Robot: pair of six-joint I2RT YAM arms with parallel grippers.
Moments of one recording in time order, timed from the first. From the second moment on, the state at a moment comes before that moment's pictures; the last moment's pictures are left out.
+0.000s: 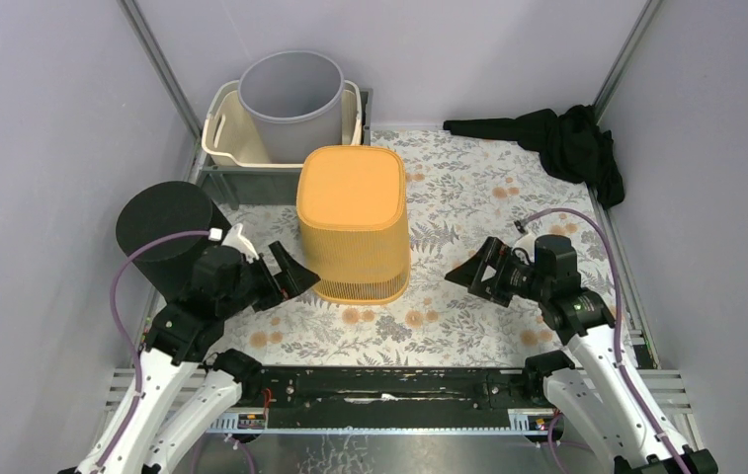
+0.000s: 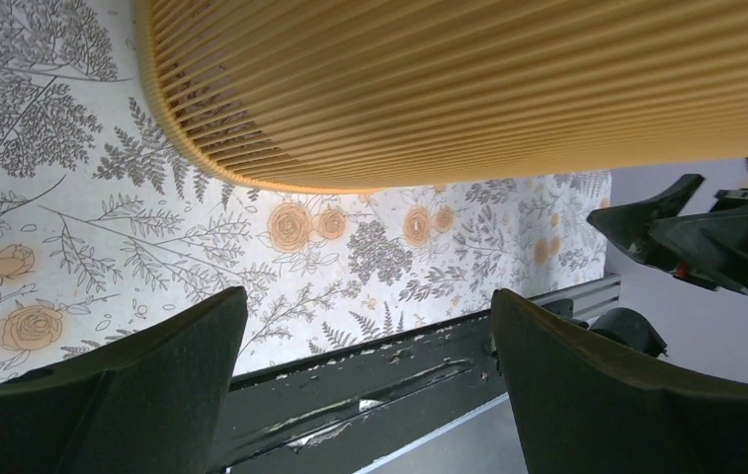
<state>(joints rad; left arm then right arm) -0.42 0.57 0.77 -0.82 0.17 -0.79 0.25 0.67 0.57 -0.52 -0.55 0.79</state>
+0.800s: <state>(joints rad) -0.42 0.66 0.75 -0.81 -0.13 -0.87 0.25 0.74 0.51 -0.60 -0.69 0.65</state>
